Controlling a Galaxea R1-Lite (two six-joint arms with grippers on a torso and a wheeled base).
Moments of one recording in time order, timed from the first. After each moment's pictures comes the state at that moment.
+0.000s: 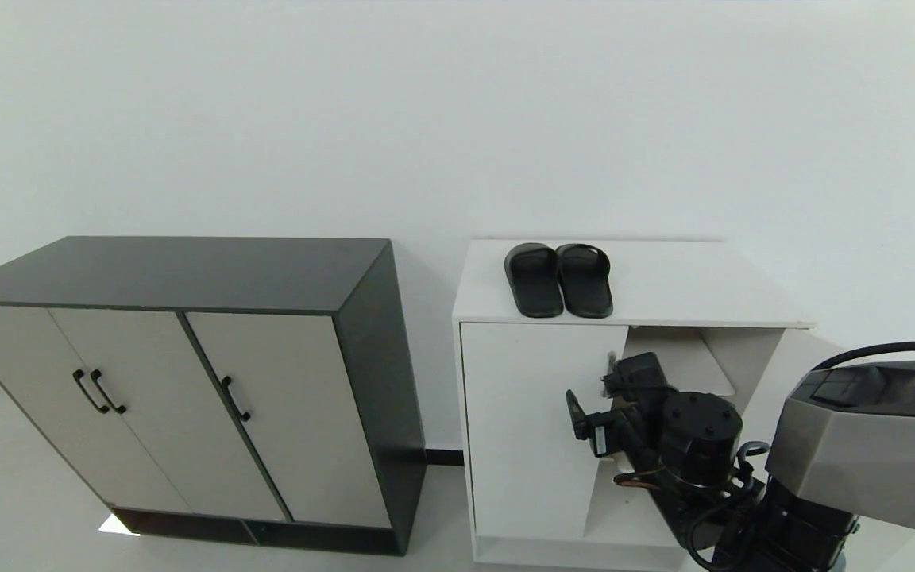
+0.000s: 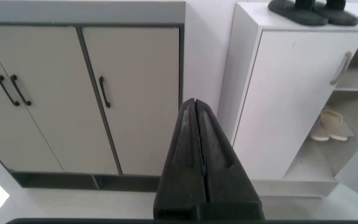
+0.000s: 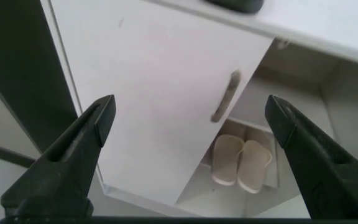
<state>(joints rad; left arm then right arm) 0.00 0.00 0.00 0.00 0.01 0.00 0.67 2.21 -0.57 -1.57 -0.50 -0.11</state>
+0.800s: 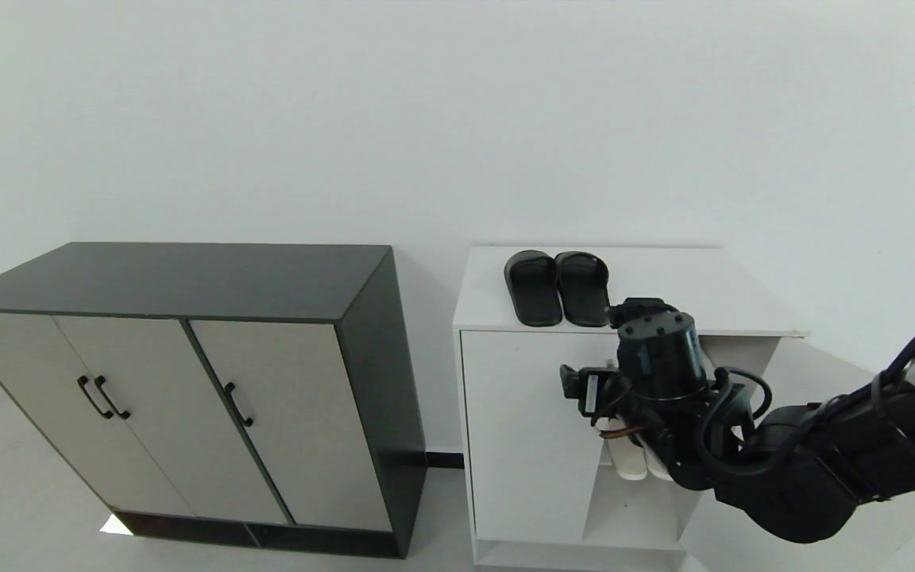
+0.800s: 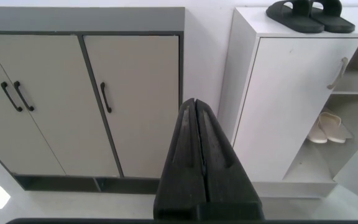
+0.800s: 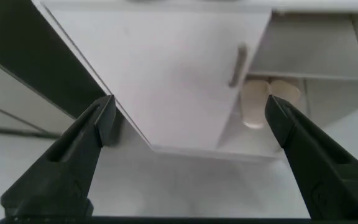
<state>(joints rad) 0.00 0.00 0.00 0.00 0.01 0.00 0.72 1.95 -0.90 -0.66 -0.58 0.34</state>
